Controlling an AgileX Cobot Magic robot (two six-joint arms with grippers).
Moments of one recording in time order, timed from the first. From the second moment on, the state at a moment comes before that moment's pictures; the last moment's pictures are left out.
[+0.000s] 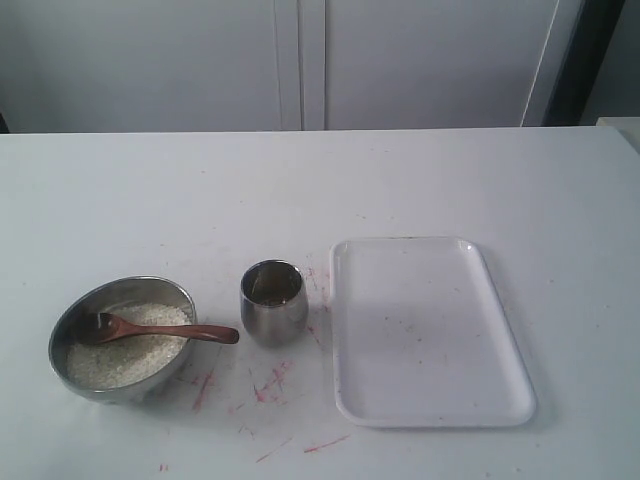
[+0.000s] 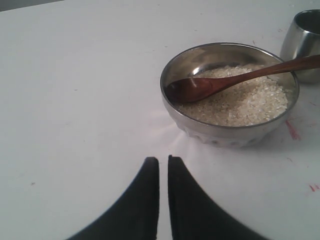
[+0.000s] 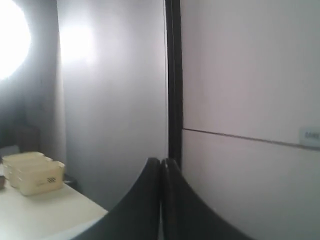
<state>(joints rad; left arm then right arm) -0.09 0.00 0.01 -0.01 0.24 -0.02 0.80 1.16 -1.39 -1.54 0.10 1.54</state>
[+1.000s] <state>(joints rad) -0.09 0.00 0.01 -0.01 0.24 -0.02 0.90 1.34 -1.39 -0.02 0.56 -0.27</state>
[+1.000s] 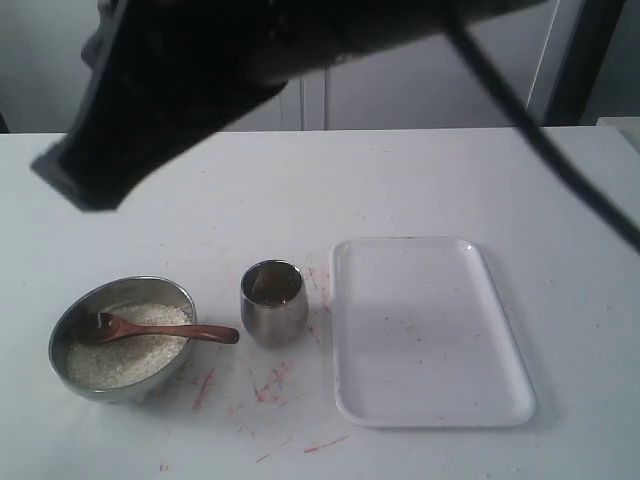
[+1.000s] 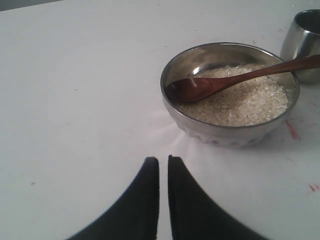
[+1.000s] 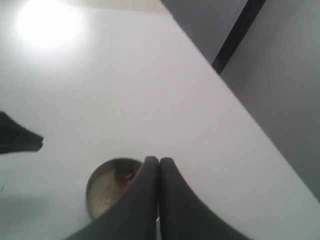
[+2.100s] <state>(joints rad) -0.09 0.00 0.01 -0.01 0.24 -0.02 0.91 1.65 -1.39 -0.39 0.73 -0.04</state>
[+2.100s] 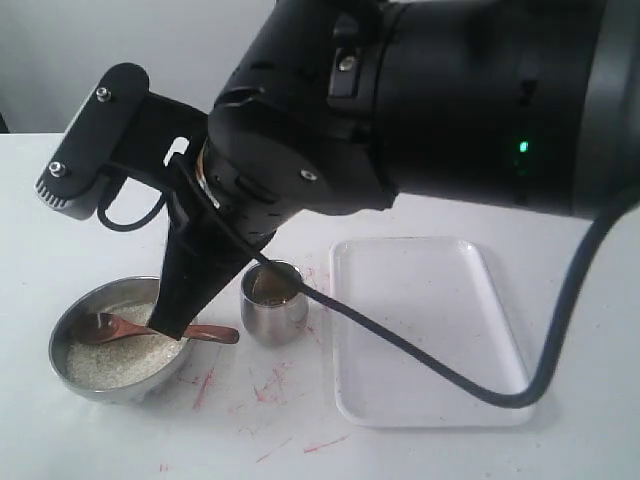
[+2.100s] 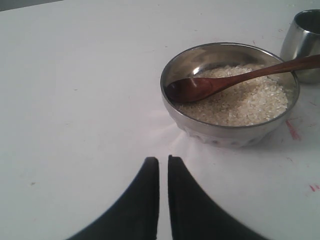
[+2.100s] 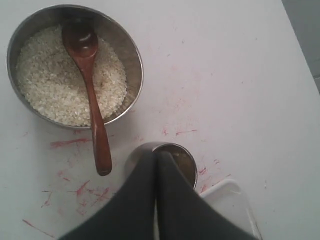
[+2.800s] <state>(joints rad) -0.09 0.00 0.01 -0.01 0.24 -0.02 0.81 1.80 -1.39 0.18 0.82 -0.57</state>
